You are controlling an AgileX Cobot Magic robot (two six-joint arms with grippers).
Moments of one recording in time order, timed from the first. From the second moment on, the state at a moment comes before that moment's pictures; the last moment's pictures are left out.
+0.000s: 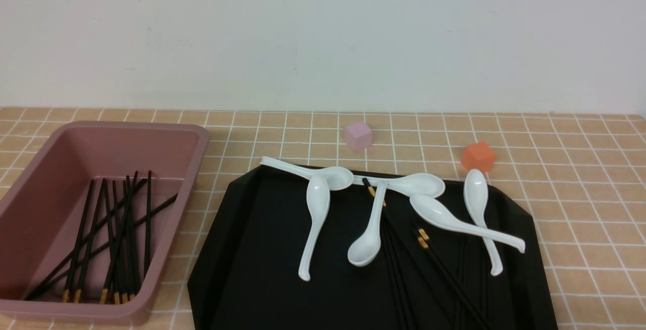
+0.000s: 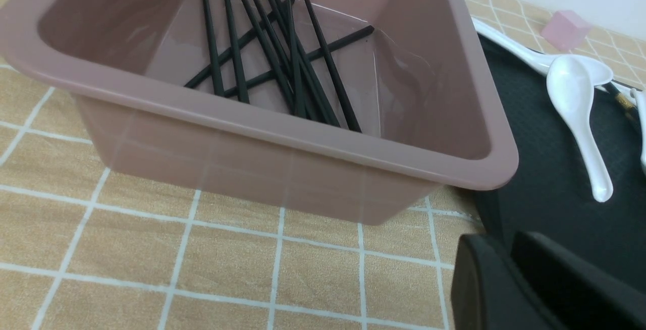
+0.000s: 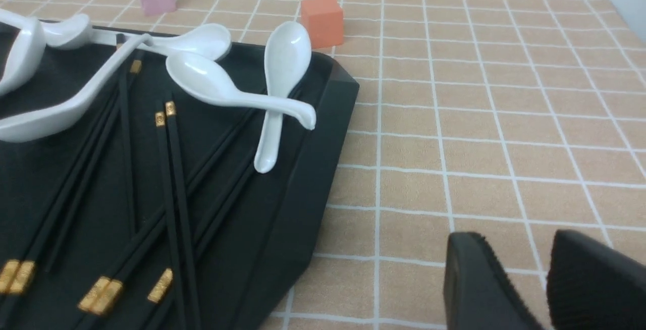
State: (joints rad) right arm 0.08 -0.01 0.02 -0.08 0.35 0.16; left arm -0.14 -0.01 0.03 -0.03 0.38 -0.33
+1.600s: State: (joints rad) right arm 0.54 1.36 -0.82 0.56 0.69 -0.10; left arm -0.14 -0.01 0.03 -0.03 0.38 -0.33
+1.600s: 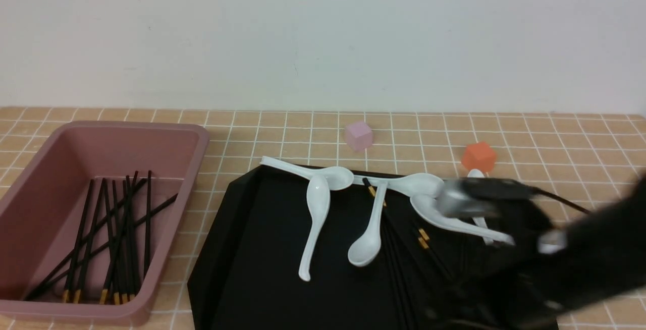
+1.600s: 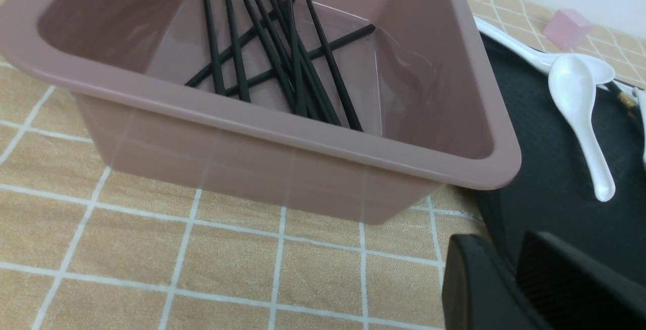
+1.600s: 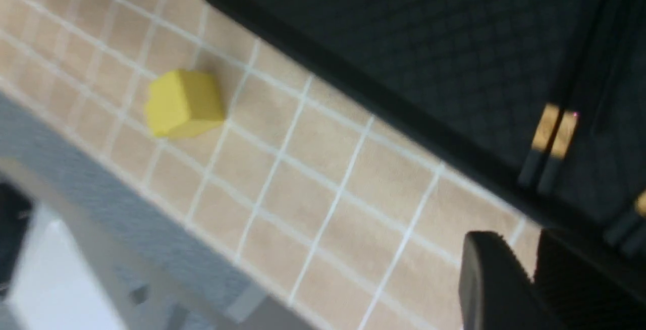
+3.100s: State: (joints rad) right arm 0.68 1.88 -1.10 0.15 0.80 0.46; left arm -0.14 -0.01 0.03 -0.03 0.38 -0.33
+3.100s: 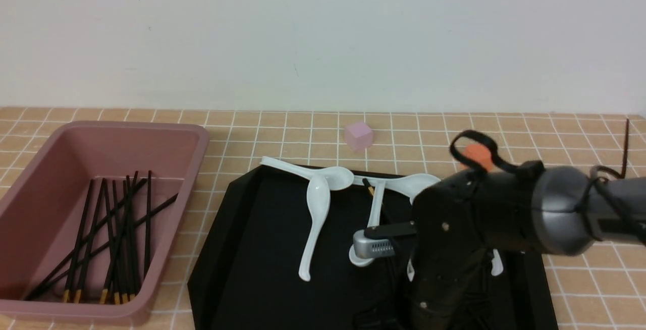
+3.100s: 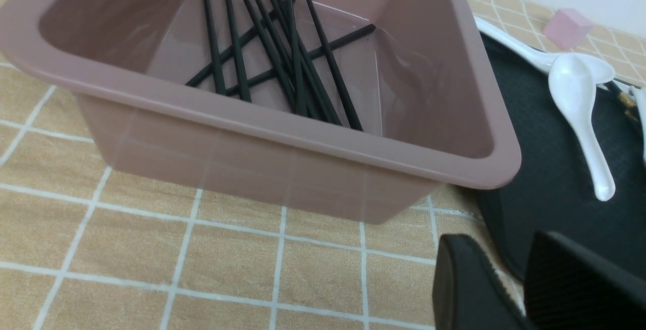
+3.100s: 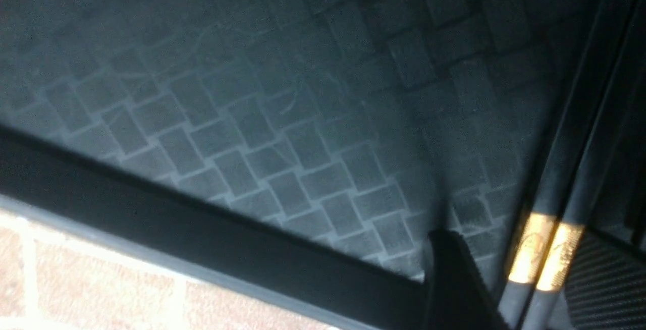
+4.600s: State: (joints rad) right arm 0.78 1.91 -1.31 0.02 1.19 0.63; left arm -0.14 -0.01 0.03 -0.03 0.38 -0.33
